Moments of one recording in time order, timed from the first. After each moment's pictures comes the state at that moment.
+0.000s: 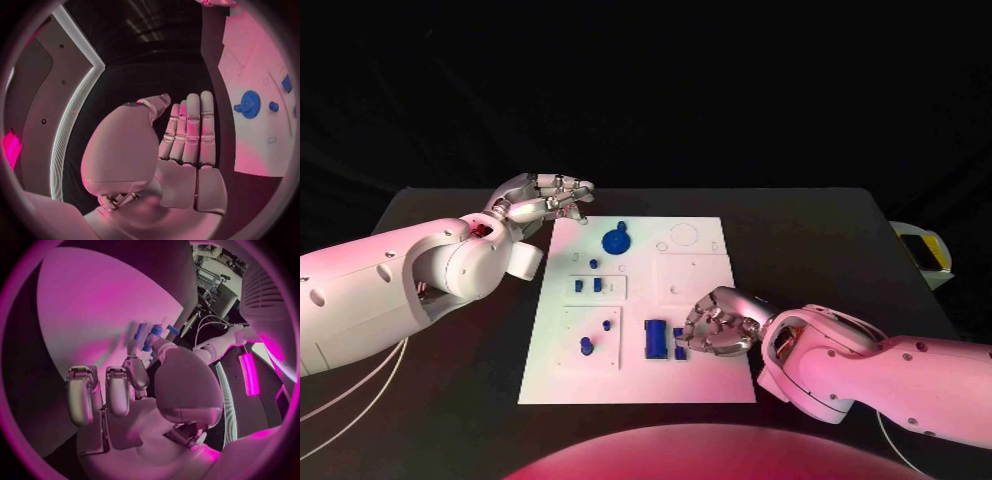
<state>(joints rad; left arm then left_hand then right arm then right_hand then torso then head) 1.17 -0.88 -0.04 1.49 -0.10 -0.19 0.28 1.43 -0.22 0.56 0.17 0.08 0.87 0.20 0.35 0.21 0.90 0.13 0.60 0.12 1.00 0.06 1.01 0.37 0.18 0.89 0.16 0.77 0.59 0.99 -0.97 -0.18 1.90 -1.21 -0.49 -0.34 1.10 -0.21 0.38 0.21 0.19 0.99 0.07 0.36 0.68 1.40 0.00 1.13 1.30 1.47 -0.07 1.50 1.31 0.01 1.47 0.03 1.45 1.31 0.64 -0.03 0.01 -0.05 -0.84</state>
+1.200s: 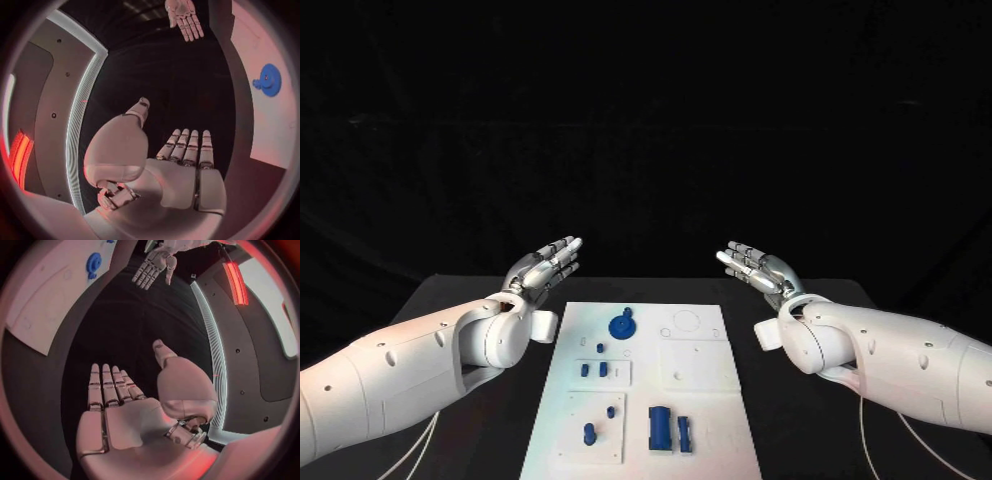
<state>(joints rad) 1.11 -0.74 -0.04 1.25 0.05 -0.26 0.43 1.05 -0.06 0.14 0.08 0.02 0.24 0.06 0.09 0.06 0.27 0.05 0.08 0.02 0.22 0.05 0.11 0.05 0.05 0.21 0.09 0.06 0.06 1.11 -0.75 -0.12 1.26 -0.18 -0.45 0.42 0.76 -0.04 0.17 0.01 0.03 0.25 0.06 0.06 0.14 0.30 0.04 0.05 0.08 0.29 0.03 0.11 0.12 0.05 0.29 0.06 0.04 0.24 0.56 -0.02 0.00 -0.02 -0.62</state>
